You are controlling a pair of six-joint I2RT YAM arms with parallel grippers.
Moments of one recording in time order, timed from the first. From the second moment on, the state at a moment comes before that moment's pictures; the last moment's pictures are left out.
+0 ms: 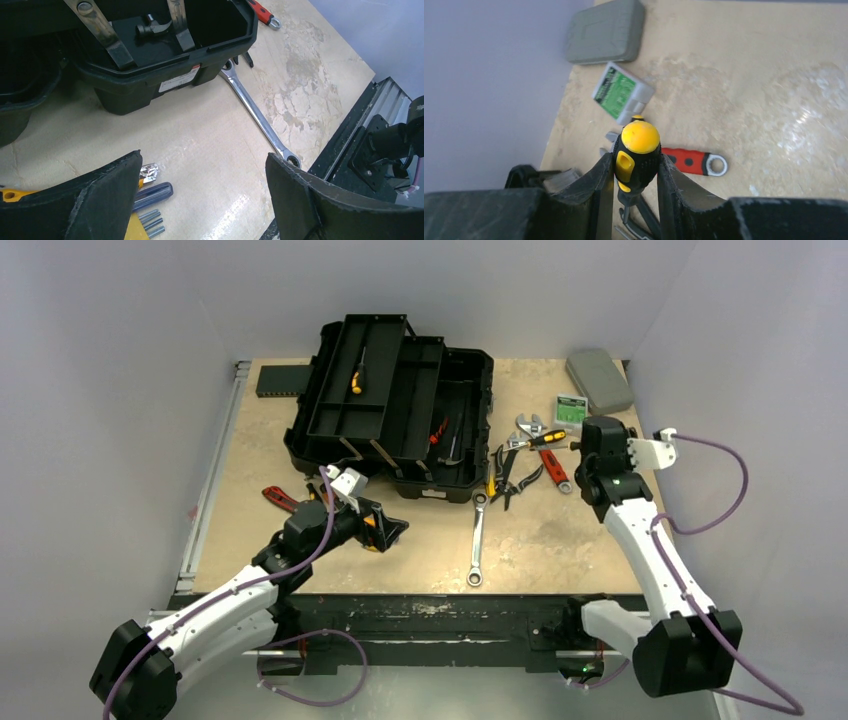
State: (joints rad) left arm -0.65 0.79 0.30 0.27 0.18 -0.35; right arm 0.12 1.09 0.90 -0.46 0.76 1.30
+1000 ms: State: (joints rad) left arm -0.65 0.74 0.30 0.25 0.15 -0.33; right arm 0.29 1.52 1.36 0.00 -0.44 0.55
